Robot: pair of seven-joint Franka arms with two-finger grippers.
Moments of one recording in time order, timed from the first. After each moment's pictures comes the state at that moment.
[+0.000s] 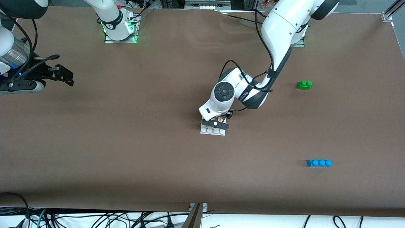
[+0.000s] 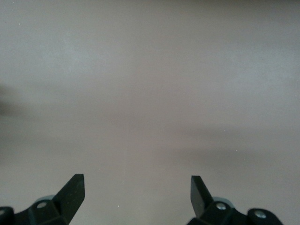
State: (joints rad) left arm -0.50 0.82 -0.21 -1.43 0.07 2.21 -0.51; right arm 0.14 0.03 -0.05 -1.64 -0.03 1.66 0.02
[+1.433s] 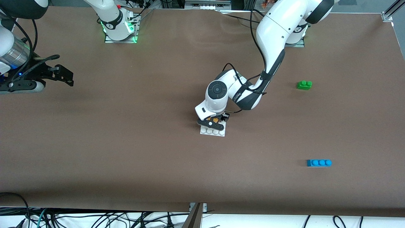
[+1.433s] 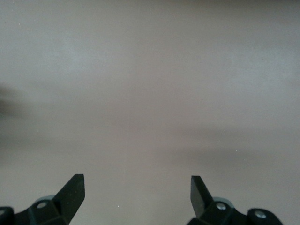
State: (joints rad) left arm -0.54 0.86 -0.20 -1.42 0.19 2.26 -0.51; right arm 0.14 0.04 -0.05 -1.63 -0.03 1.66 0.02
